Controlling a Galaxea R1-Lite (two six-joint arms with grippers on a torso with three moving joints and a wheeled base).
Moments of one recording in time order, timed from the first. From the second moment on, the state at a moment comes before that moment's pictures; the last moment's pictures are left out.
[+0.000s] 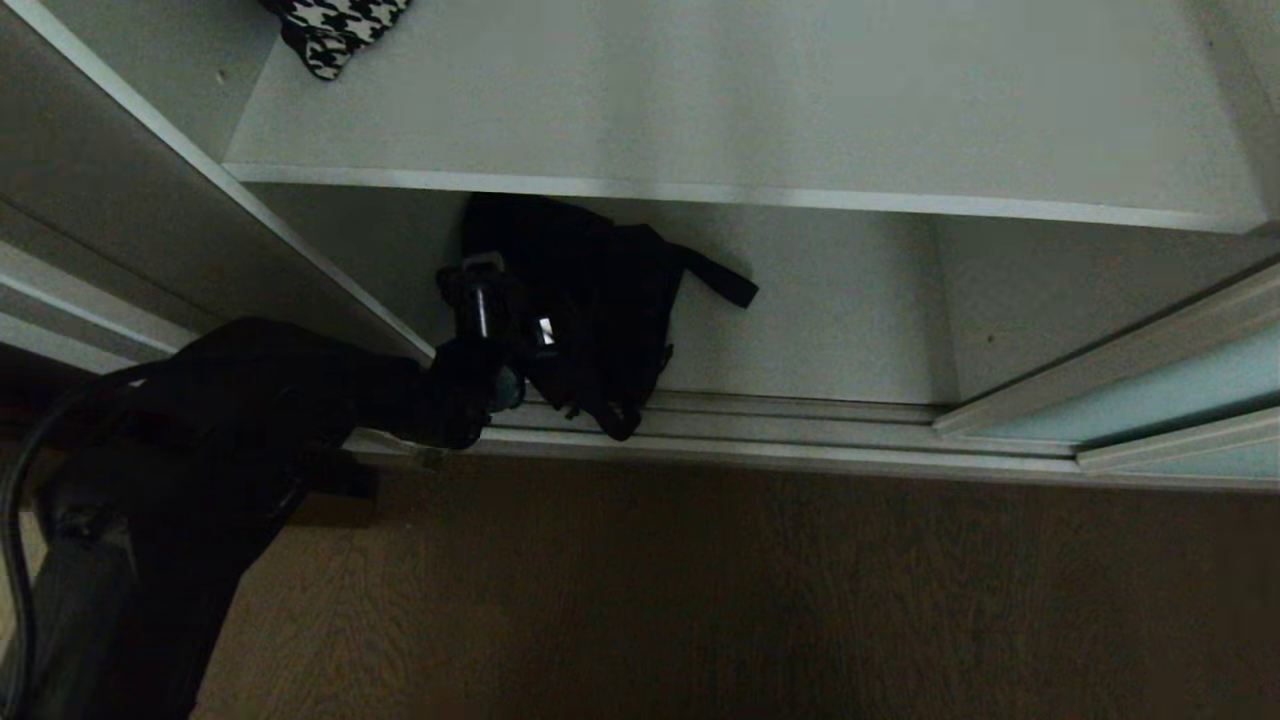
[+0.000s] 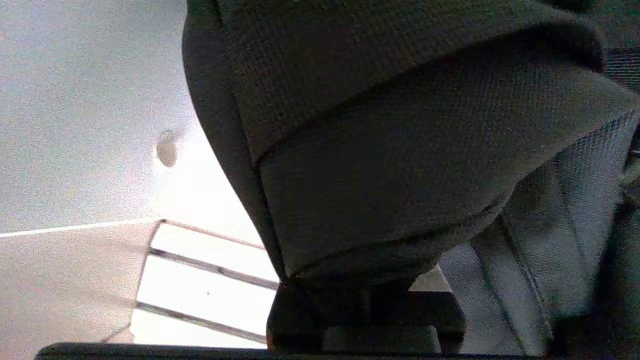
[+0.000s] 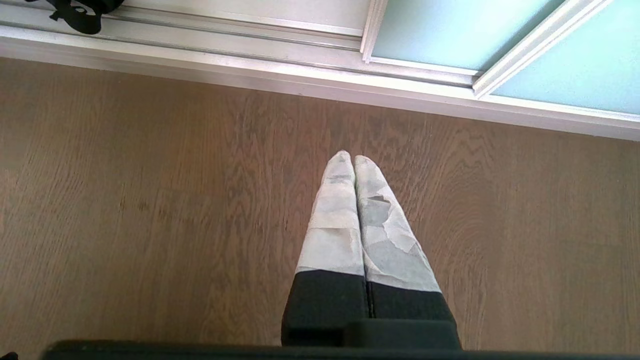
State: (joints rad) left arm -0.29 2.39 -1.70 -0.66 0.38 -0.15; right arm 0.00 0.00 0.00 0.00 0.01 -0.01
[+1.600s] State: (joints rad) left arm -0.36 1.99 -1.12 -0.43 0.24 -0.21; right arm 0.00 0.00 0.00 0.00 0.01 -0.01
